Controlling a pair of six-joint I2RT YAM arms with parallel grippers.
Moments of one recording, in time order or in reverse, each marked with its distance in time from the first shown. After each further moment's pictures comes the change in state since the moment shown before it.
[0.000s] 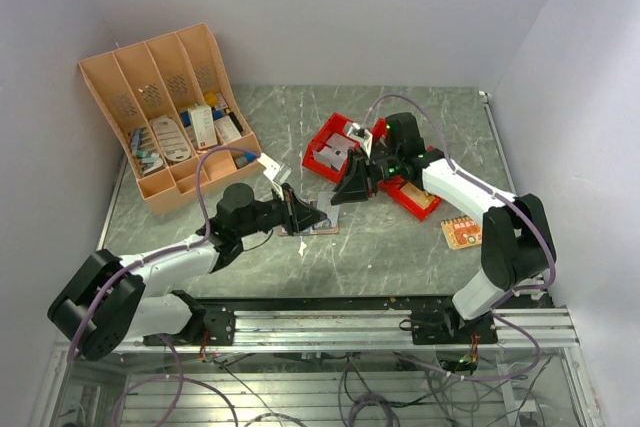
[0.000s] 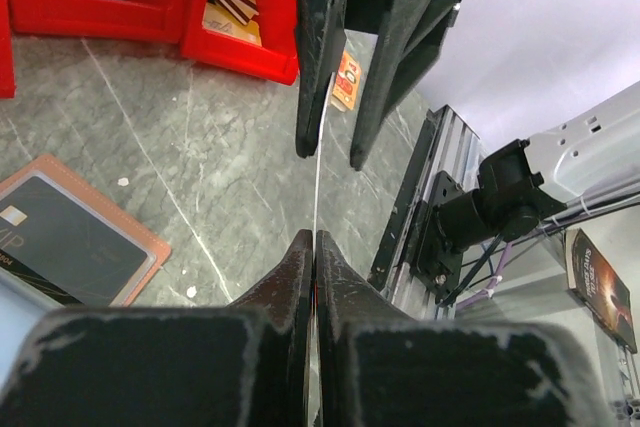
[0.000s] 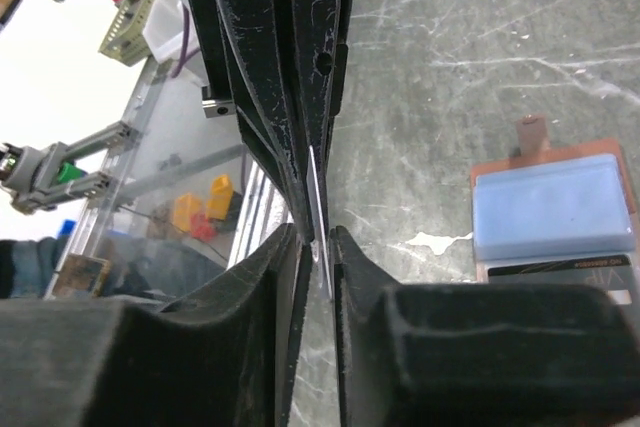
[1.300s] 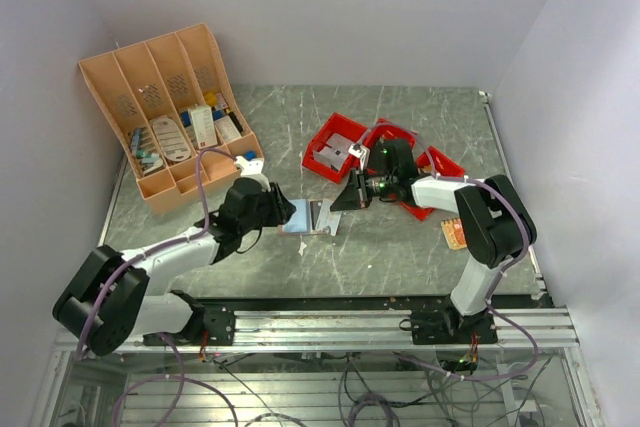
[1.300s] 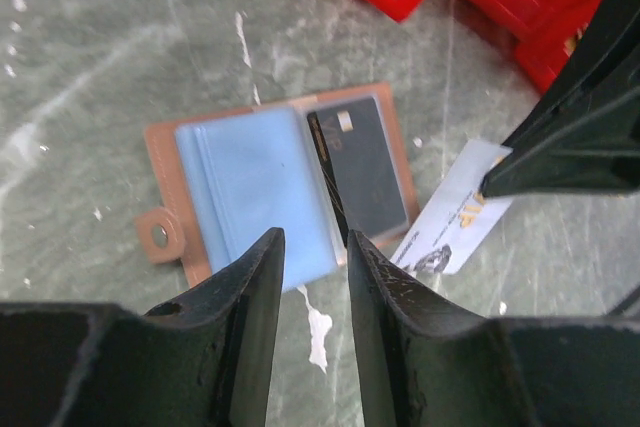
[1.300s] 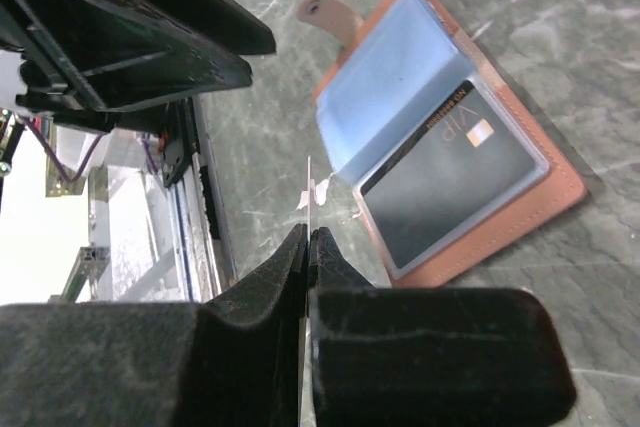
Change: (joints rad) left arm 0.070 0.025 0.030 -0.402 -0.462 -0.039; right arm -0.021 0.160 -0.209 0.365 0.338 0.373
